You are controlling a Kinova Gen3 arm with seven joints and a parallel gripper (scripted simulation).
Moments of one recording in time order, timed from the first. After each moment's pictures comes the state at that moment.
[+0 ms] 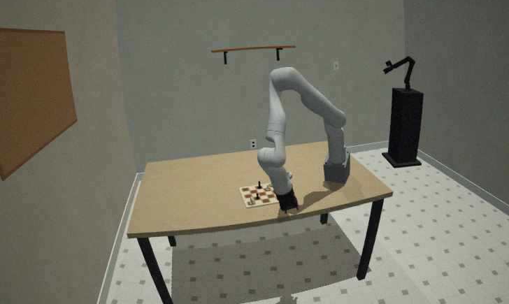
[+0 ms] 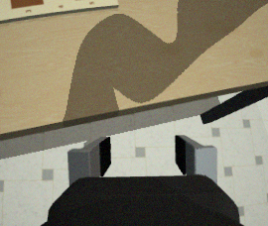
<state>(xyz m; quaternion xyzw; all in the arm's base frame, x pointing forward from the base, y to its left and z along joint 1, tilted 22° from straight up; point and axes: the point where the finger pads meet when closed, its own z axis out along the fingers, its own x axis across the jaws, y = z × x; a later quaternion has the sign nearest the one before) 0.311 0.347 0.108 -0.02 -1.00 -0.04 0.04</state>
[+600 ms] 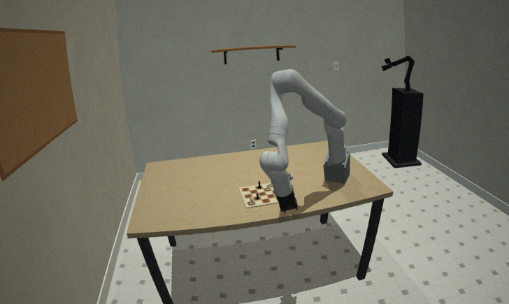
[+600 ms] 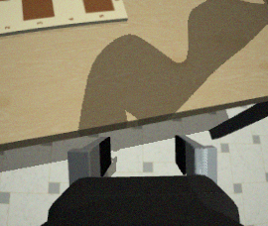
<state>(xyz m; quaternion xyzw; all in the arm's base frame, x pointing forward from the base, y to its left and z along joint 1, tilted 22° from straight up) 0.316 0.340 0.103 -0.01 -1.00 0.00 0.02</state>
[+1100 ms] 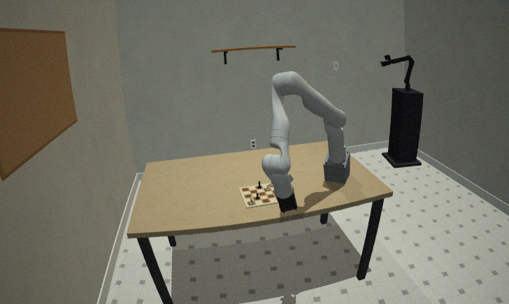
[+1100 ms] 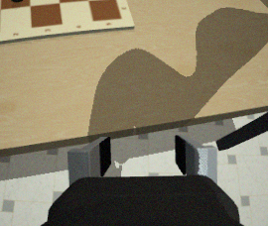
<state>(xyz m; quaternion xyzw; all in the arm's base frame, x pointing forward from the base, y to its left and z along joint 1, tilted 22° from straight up) 0.319 0.336 0.099 -0.01 -1.00 0.02 0.01</state>
